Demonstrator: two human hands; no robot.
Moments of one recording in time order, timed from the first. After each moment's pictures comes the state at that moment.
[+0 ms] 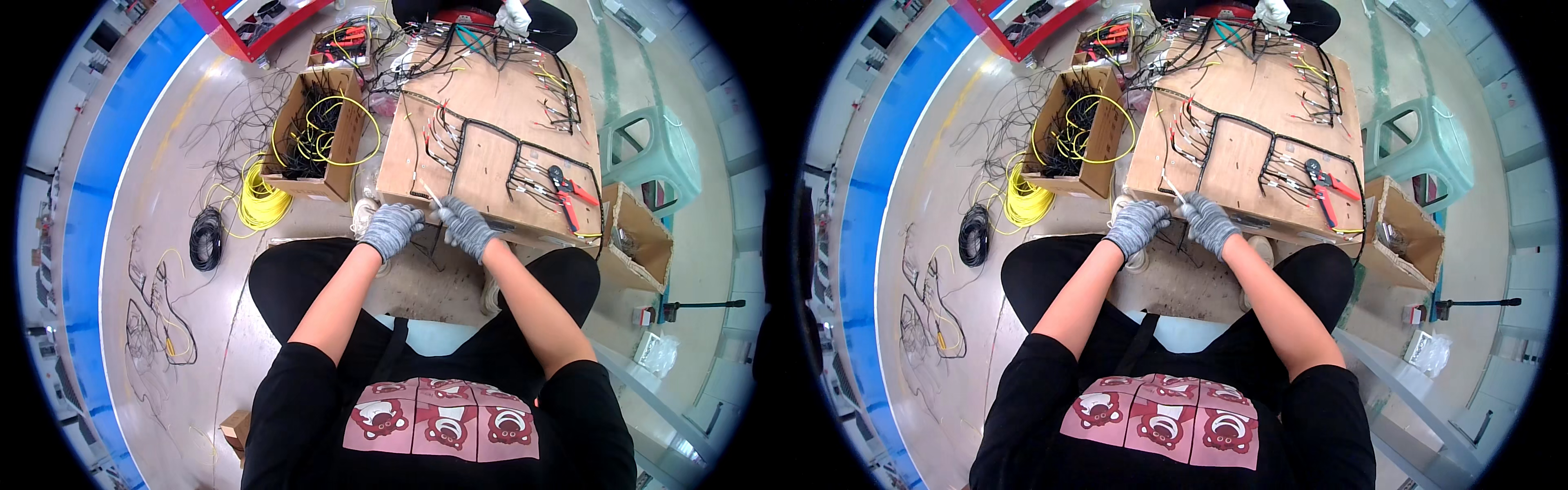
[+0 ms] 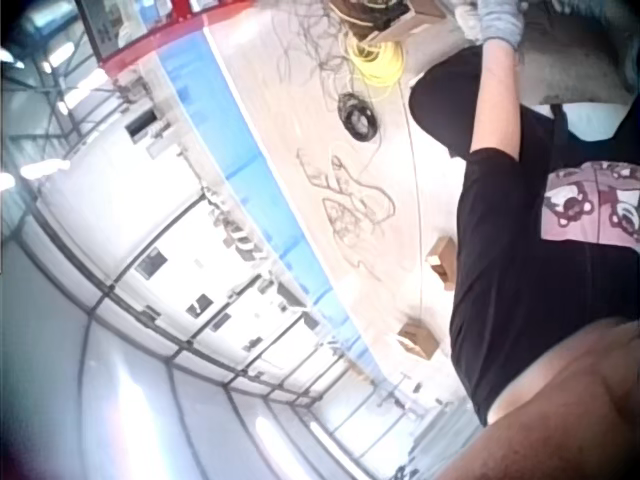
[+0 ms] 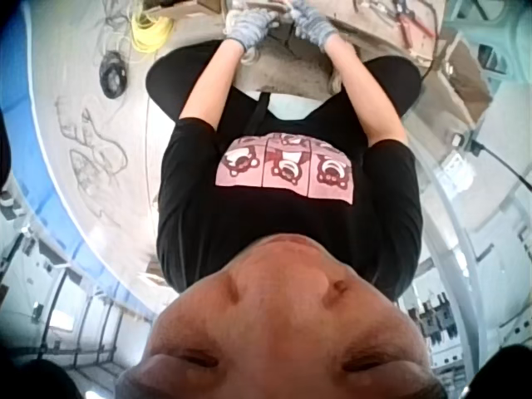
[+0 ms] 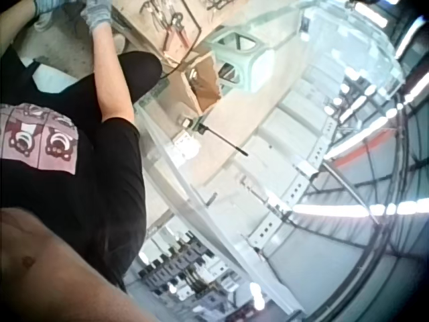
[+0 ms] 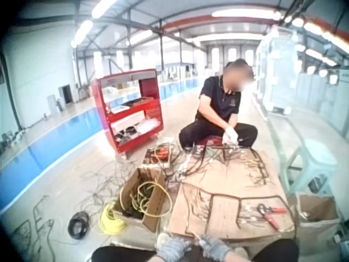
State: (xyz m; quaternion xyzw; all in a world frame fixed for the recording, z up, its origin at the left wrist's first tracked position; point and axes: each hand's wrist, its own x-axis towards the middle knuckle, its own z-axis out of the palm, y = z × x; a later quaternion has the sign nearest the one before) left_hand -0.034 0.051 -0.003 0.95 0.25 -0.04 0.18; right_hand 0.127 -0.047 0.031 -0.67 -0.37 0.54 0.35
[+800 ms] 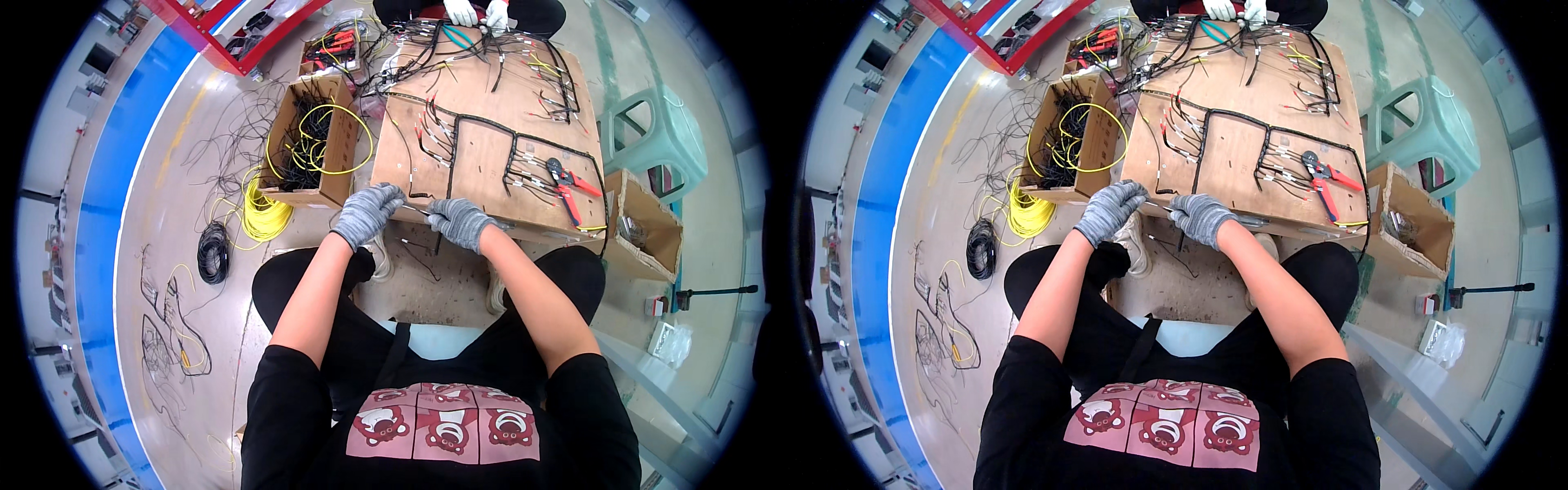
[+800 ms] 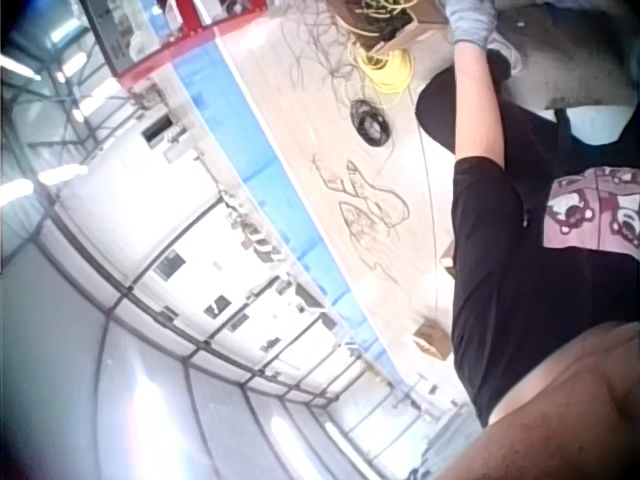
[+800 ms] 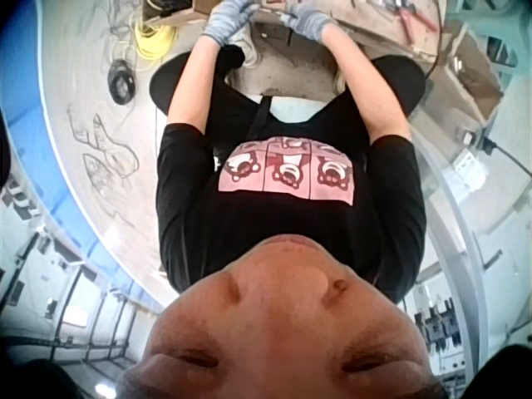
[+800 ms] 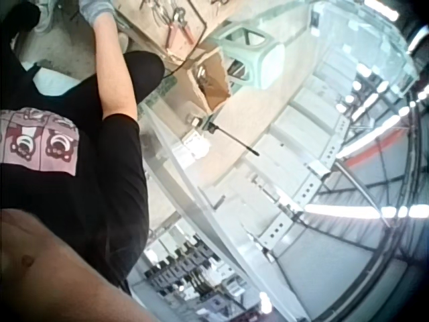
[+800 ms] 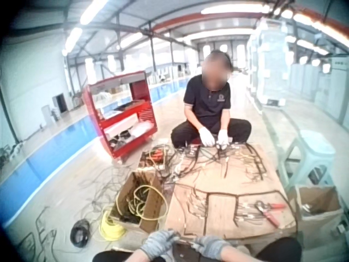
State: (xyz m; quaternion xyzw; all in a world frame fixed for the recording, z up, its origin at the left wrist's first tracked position) left_hand -0.043 0.088 0.038 0.91 0.28 0.10 0.29; right_hand 0.146 -0.029 0.036 -0.69 -0.59 0.38 0.16
